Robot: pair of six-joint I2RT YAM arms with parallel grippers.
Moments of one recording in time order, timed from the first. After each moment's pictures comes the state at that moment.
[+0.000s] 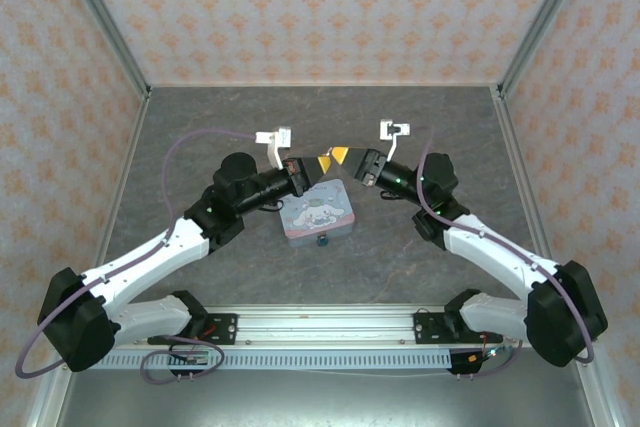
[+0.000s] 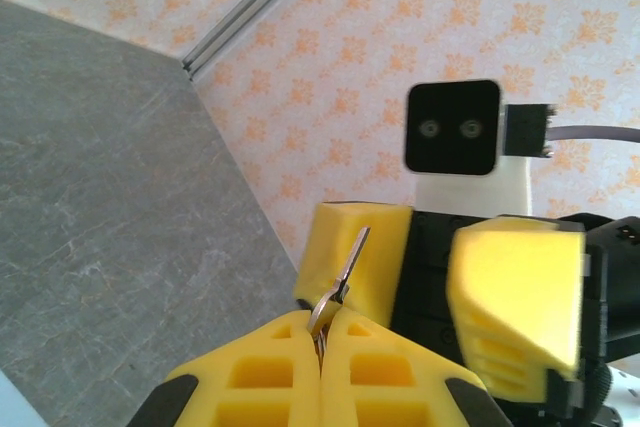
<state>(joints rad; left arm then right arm) -0.65 1.13 0.80 0.28 0.29 -0.86 0.56 1.17 0.68 0.68 -0.59 1.02</state>
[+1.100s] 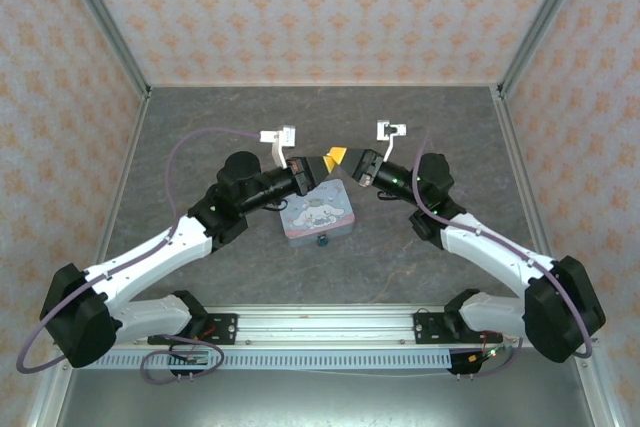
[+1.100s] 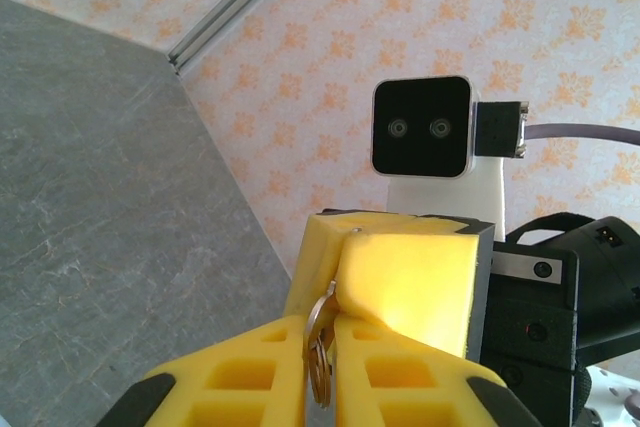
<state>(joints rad) -0.67 1.15 0.82 0.28 0.29 -0.87 0.57 1.17 0.68 0.67 -0.57 1.00</state>
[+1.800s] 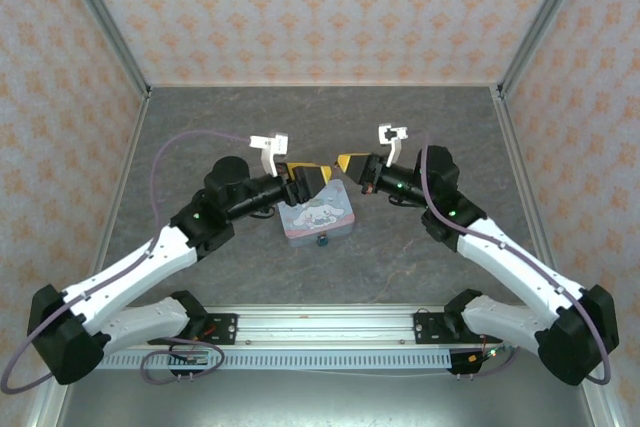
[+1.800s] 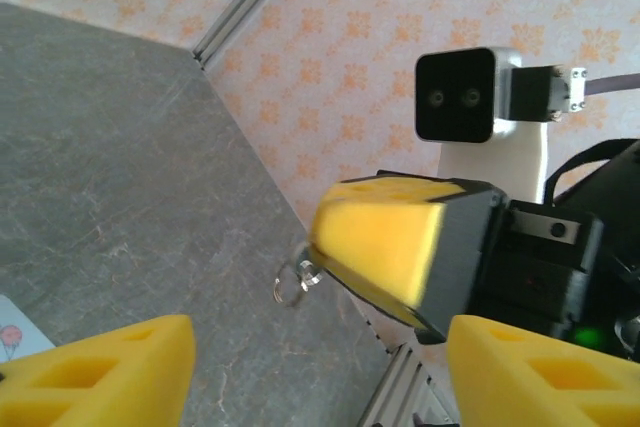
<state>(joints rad) -0.67 1.01 0.82 0.08 0.27 -0.74 0.58 1.04 0.82 0.08 -0.45 0.64</state>
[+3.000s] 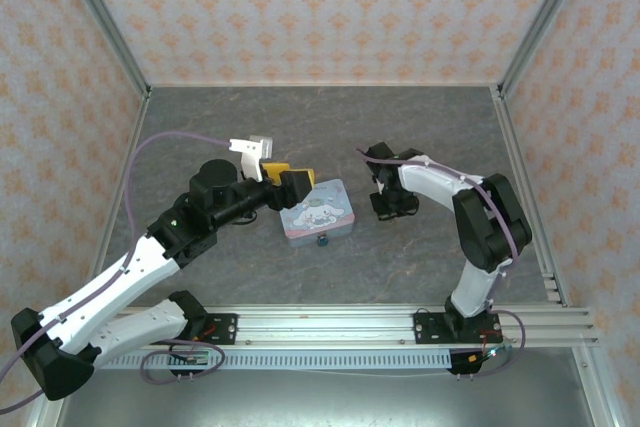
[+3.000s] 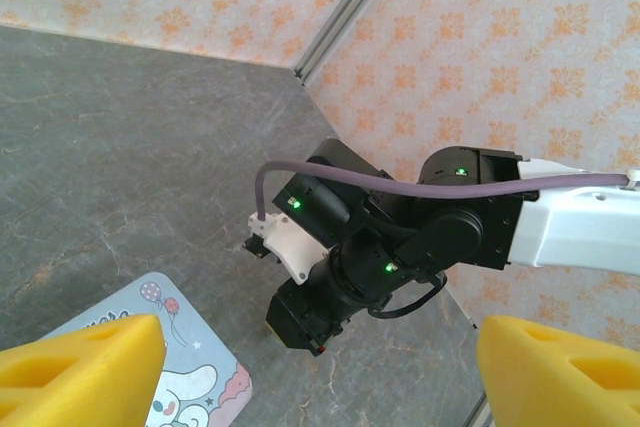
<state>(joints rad) -0.67 0.92 0.87 -0.19 0.10 -0.59 0.48 1.77 1.14 -0.91 0.06 0.23</state>
